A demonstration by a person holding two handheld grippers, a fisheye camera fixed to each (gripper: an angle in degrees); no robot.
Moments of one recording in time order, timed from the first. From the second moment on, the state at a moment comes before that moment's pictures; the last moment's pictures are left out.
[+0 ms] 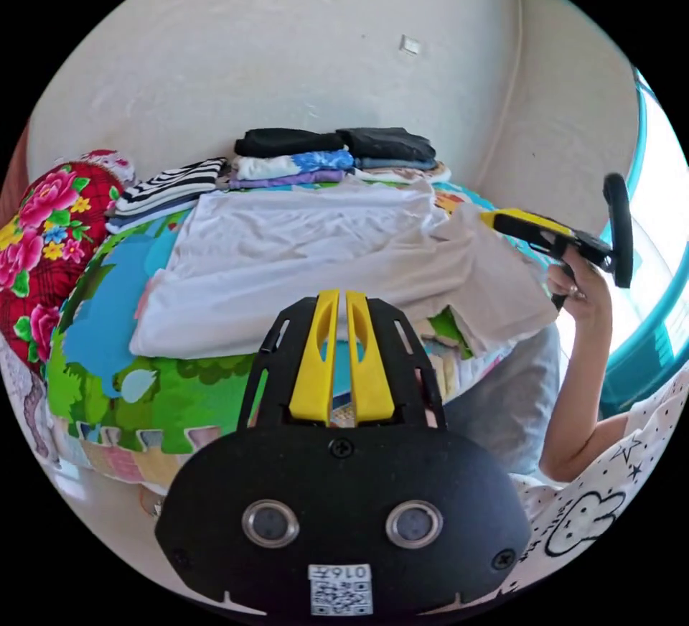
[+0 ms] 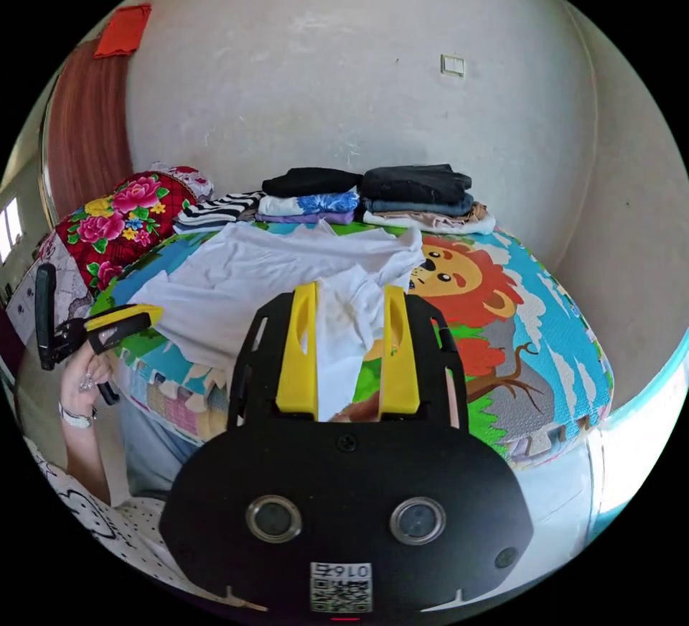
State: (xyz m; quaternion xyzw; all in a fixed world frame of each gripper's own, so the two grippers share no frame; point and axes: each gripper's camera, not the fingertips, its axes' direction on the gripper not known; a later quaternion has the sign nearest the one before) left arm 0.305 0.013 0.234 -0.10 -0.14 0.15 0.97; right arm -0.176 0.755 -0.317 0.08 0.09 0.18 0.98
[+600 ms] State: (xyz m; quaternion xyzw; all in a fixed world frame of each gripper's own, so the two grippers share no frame) left arm 0.365 -0.013 0.336 -0.15 0.01 0.21 0.97; right arm -0.137 0.908 -0.320 0.06 0.09 0.23 0.97
